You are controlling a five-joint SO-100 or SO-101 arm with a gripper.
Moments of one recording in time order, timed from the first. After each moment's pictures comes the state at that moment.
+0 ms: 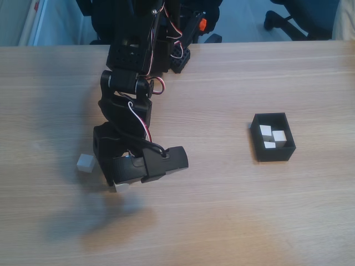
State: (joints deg) arm 15.4 82.2 103.2 32.8 -125.4
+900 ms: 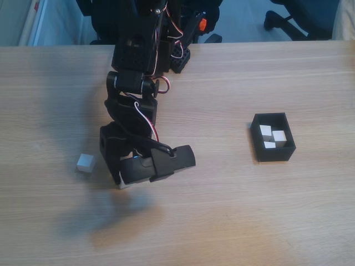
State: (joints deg) arm 14.2 83.2 105.8 33.5 -125.2
